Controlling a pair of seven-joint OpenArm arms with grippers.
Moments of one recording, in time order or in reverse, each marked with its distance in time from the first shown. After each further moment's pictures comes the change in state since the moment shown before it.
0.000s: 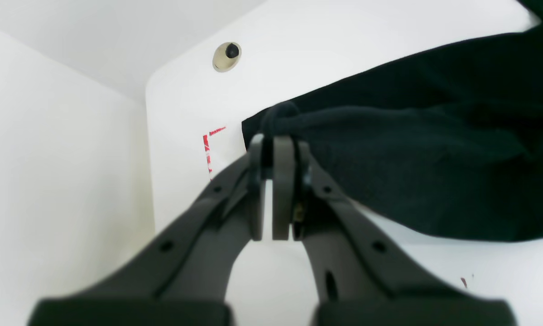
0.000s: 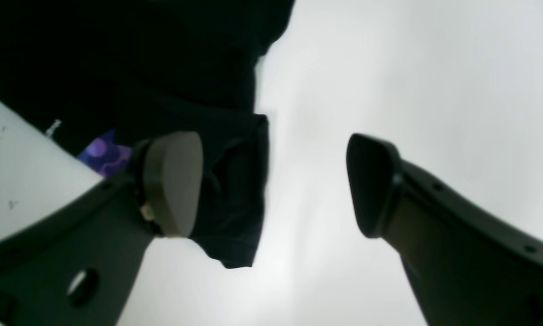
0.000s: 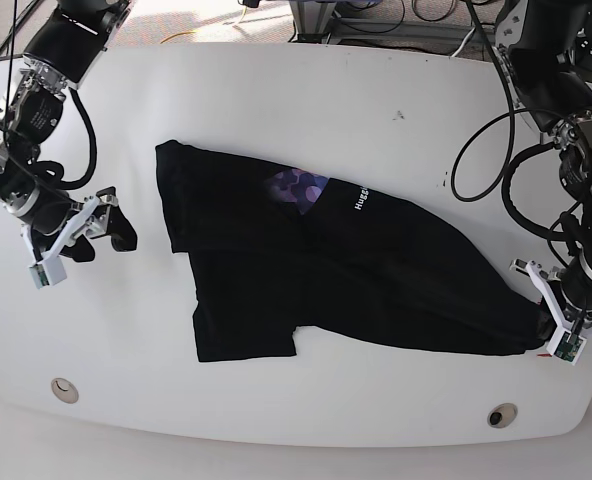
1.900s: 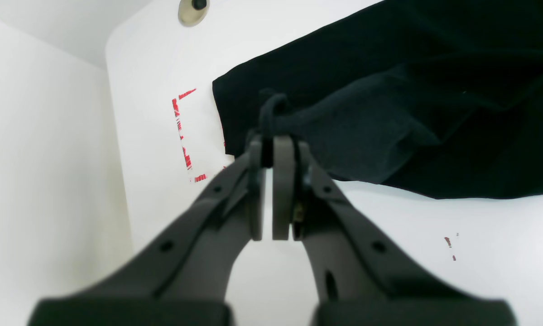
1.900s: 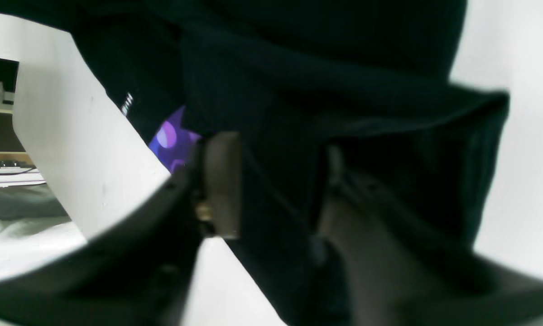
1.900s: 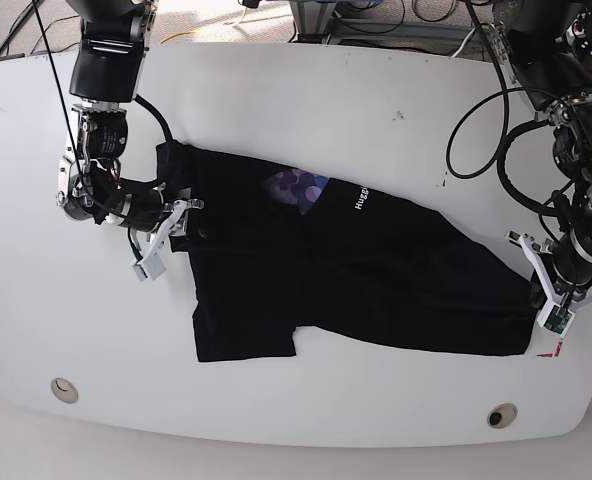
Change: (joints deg) left arm 5.4 -0.1 -0.1 0.0 0.0 0.0 0.0; right arm 4.3 -5.6 -18.1 -24.9 -0.4 0.1 11.5
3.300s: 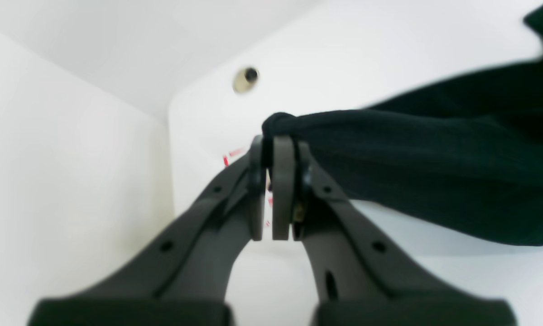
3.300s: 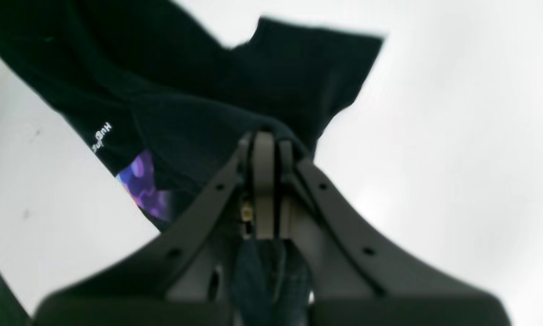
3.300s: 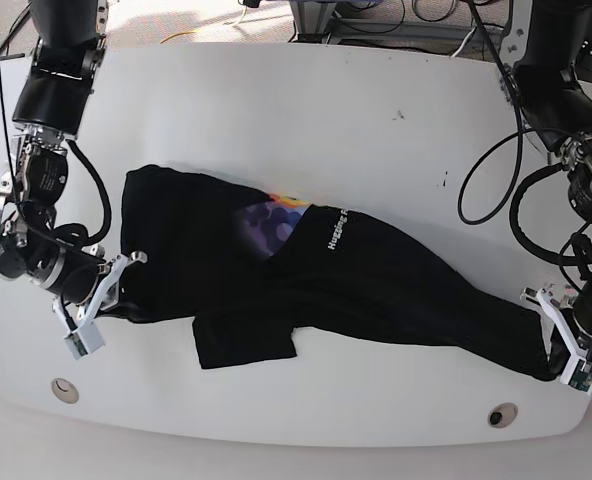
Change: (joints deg) left arm -12.3 -0.4 0.4 0.0 0.0 0.0 -0.1; right arm 9.2 11.9 -0.3 15.6 0.5 -0.2 -0.9
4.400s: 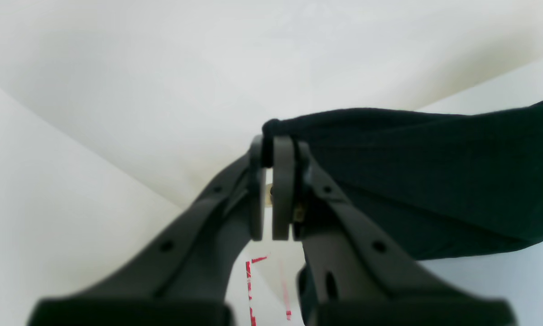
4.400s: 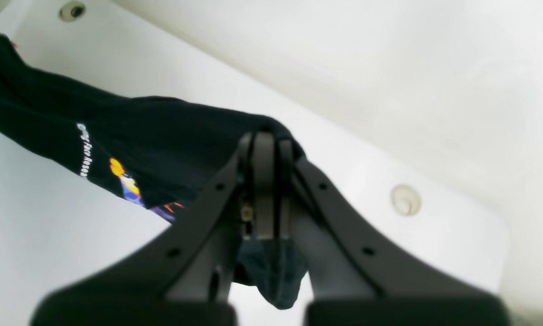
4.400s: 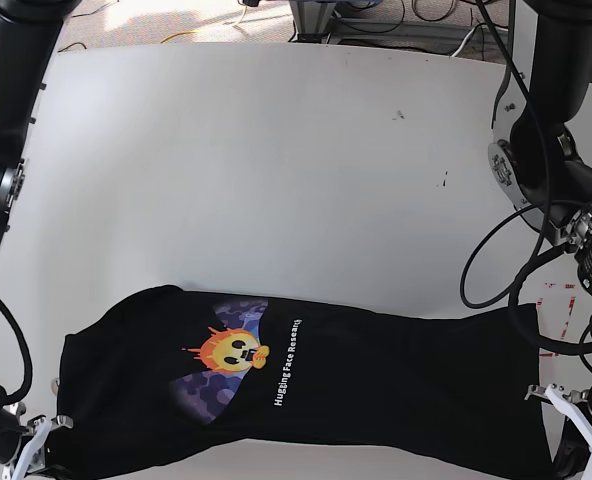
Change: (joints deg) left arm -20.6 5.0 1.0 -5.7 0.0 0.0 0.3; right arm 41.7 11.2 -17.7 -22.0 0.3 0.6 -0.2
